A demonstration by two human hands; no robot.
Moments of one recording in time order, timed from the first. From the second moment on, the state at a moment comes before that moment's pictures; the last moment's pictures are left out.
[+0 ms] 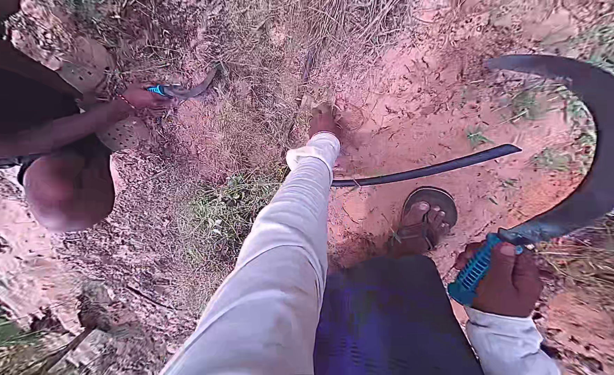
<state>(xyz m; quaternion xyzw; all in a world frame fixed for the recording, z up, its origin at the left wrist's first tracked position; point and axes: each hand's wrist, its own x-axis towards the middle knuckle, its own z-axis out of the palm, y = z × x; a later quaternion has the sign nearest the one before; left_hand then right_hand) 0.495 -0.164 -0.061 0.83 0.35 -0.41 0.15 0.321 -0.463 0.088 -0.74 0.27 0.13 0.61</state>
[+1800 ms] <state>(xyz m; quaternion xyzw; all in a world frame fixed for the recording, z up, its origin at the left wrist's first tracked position) 0.565 -0.169 -0.058 0.91 -0.18 -0.36 0.09 0.355 -0.458 0.082 -0.74 0.27 0.14 0.60</state>
